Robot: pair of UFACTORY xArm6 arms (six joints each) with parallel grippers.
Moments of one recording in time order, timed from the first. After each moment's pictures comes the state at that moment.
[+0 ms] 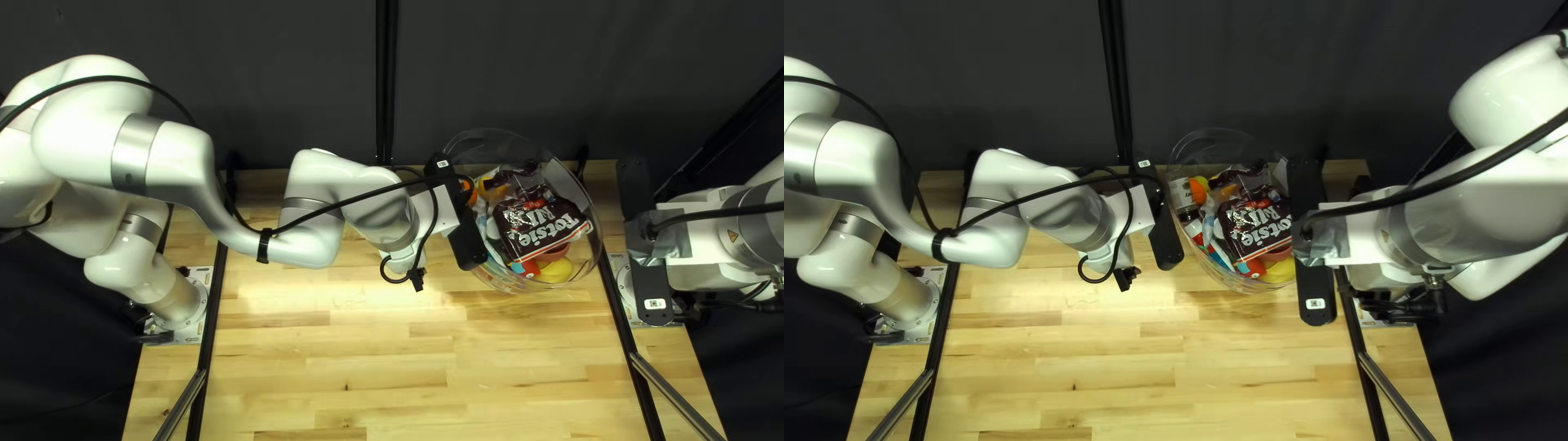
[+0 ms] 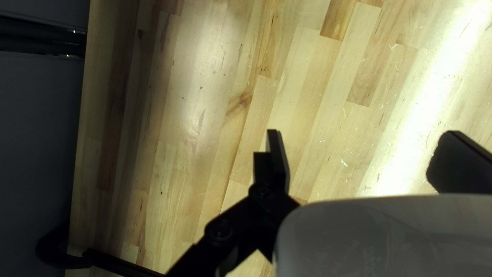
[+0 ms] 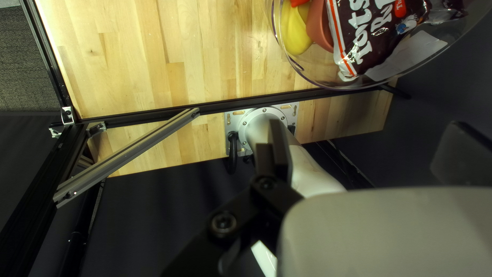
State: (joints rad) left arm -0.15 -0.10 -1.19 0.27 1.12 -0.49; right arm 0.65 -0.43 -1.41 -0.24 2.02 0.54
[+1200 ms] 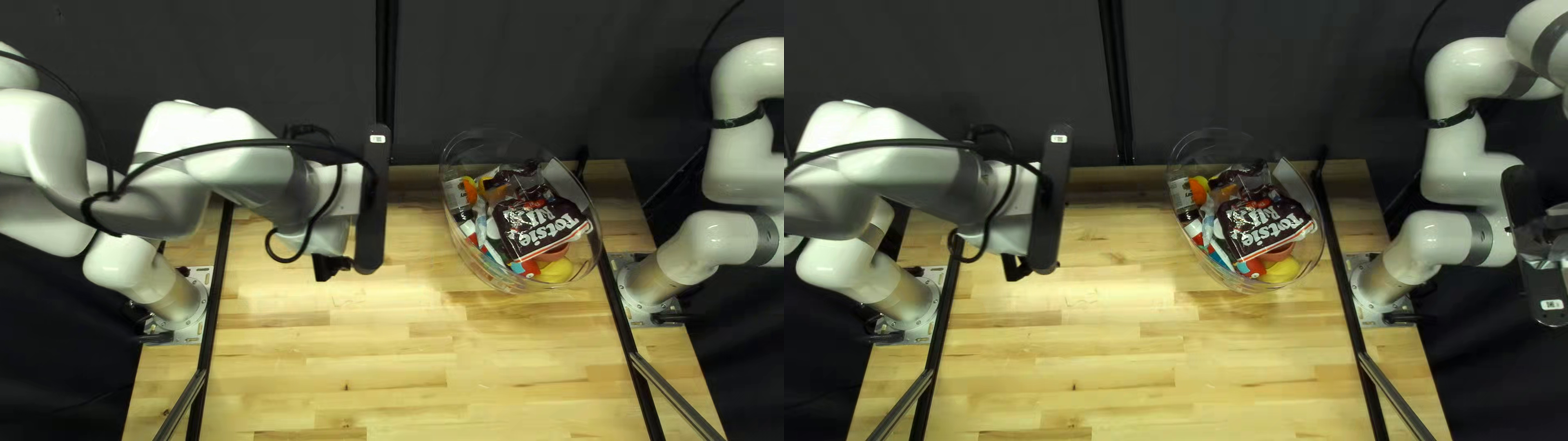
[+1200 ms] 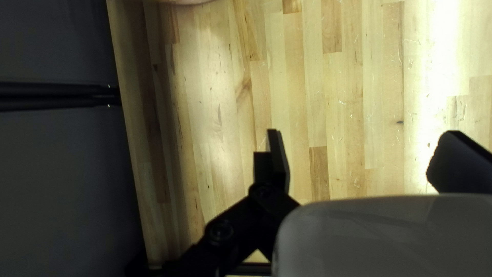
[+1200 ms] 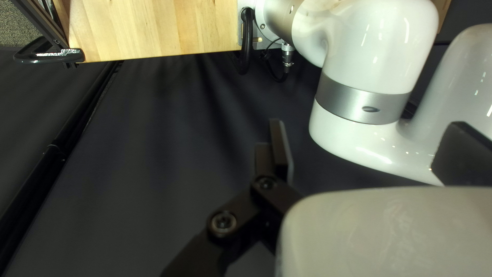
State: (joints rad) left arm -0.23 -0.53 -1.04 0.20 1.20 -0.08; right arm 1.48 -0.87 -1.10 0.05 2.21 1.49
